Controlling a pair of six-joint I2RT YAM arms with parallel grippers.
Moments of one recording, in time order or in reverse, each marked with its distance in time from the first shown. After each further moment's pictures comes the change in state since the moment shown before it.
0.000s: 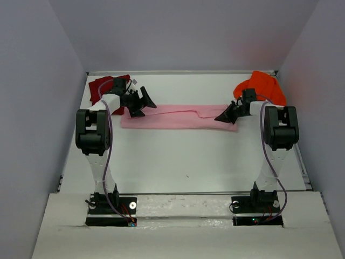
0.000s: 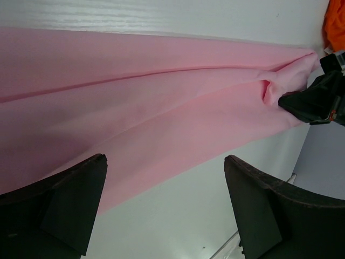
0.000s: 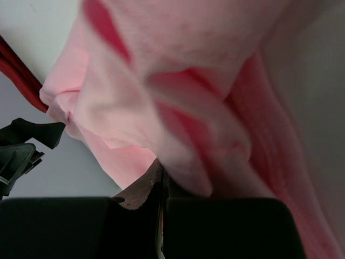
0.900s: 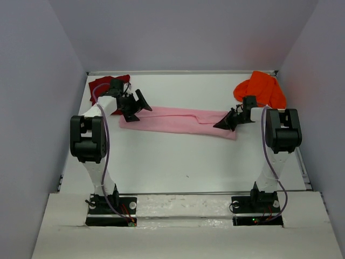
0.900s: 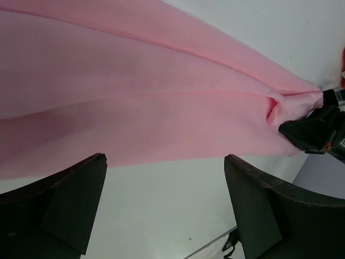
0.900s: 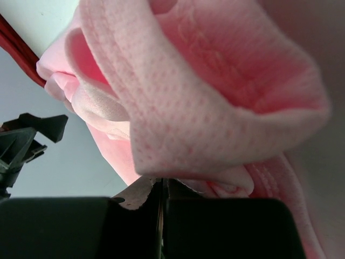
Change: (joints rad) left arm 0.005 -0.100 -0.057 -0.110 -0.136 -0.068; right arm -0.002 -0.047 -0.174 0.043 -0.045 -0.004
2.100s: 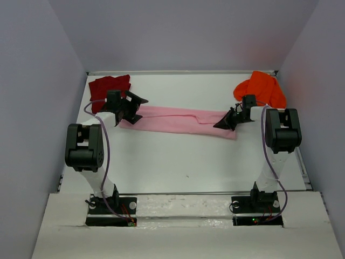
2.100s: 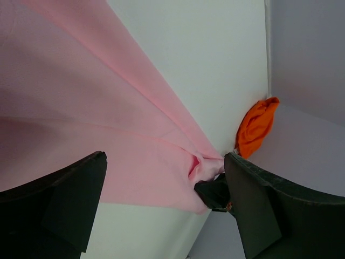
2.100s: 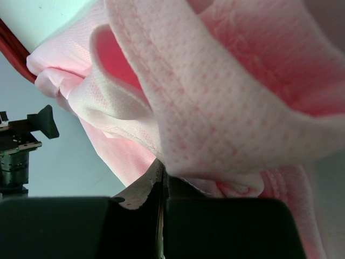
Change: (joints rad) left arm 0.008 -0.169 -0.366 0.558 -0.120 -0.593; right arm 0.000 0.000 0.022 -0.031 0.012 -0.054
